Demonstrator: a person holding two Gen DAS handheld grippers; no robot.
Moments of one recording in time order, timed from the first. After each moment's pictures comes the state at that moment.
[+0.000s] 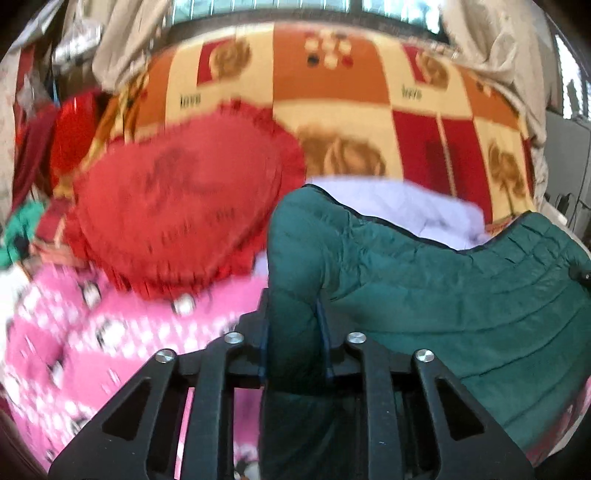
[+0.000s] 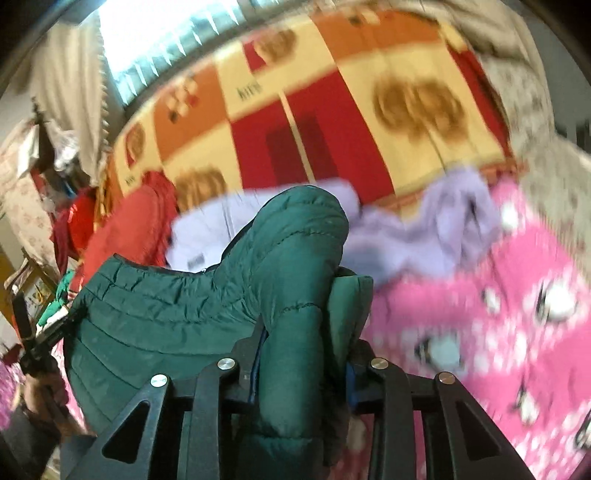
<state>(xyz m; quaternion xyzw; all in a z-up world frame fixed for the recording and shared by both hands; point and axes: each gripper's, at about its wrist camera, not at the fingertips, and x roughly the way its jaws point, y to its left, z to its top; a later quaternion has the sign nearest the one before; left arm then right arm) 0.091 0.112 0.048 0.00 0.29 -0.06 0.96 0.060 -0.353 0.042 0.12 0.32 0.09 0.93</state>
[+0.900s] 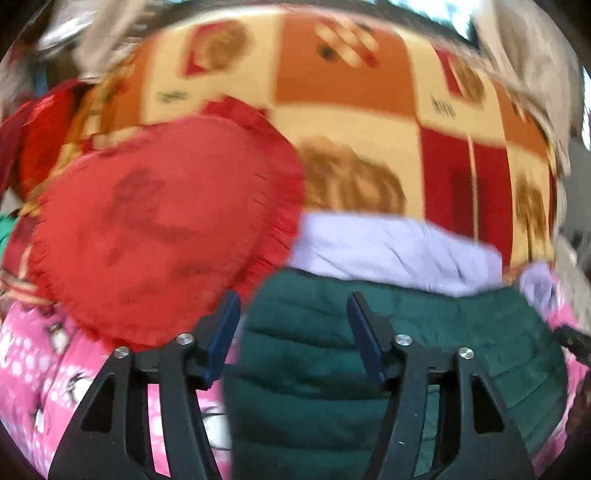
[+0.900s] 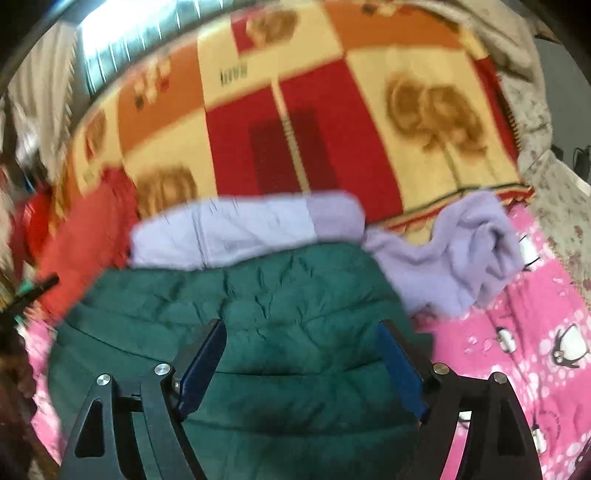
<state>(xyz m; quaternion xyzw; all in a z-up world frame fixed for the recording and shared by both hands) 0.216 0.094 0.048 -0.02 0.35 -0.07 0.93 0.163 -0.308 0.029 0.08 0.39 0.02 0.92</state>
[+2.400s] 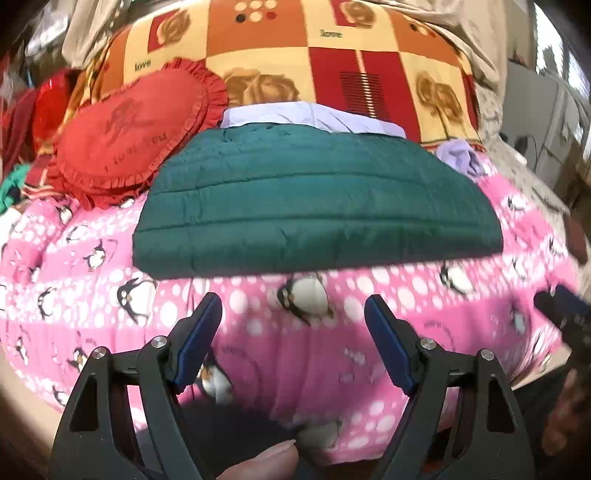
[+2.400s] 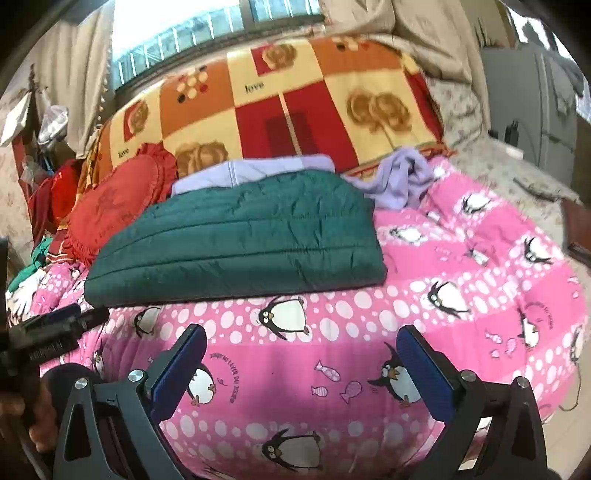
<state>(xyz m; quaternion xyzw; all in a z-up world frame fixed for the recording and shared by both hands) -0.054 0.002 0.008 0.02 0.38 -0.12 0.92 -0.117 -0.256 0.010 0.07 0.31 -0.03 0.95</state>
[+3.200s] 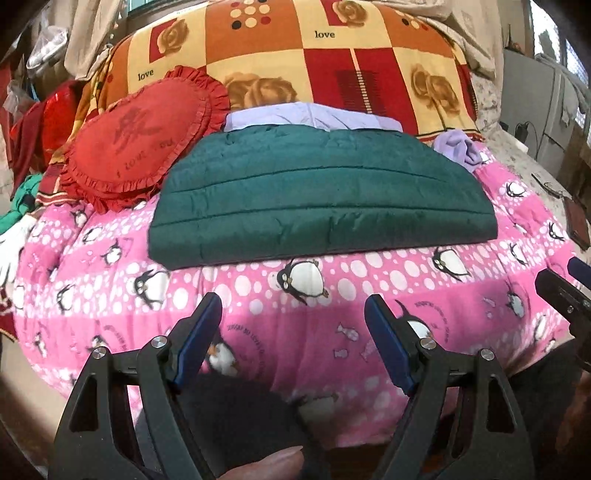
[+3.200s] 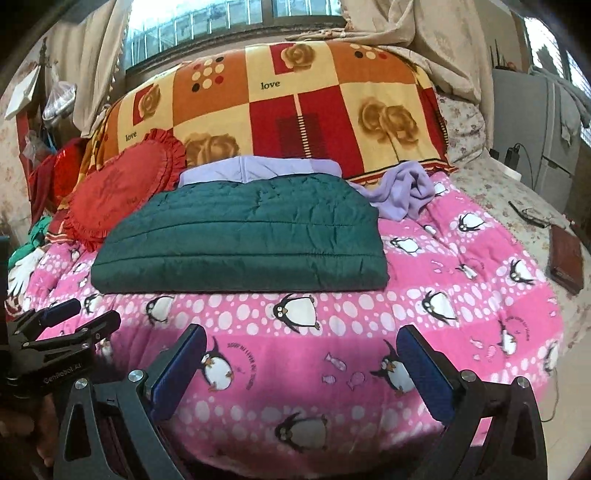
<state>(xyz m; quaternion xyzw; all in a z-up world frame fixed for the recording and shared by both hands) -0.074 -0.001 0.025 0.04 0.39 -0.10 0.91 -0.126 -0.229 0.040 0.03 0.34 -0.04 0.94</state>
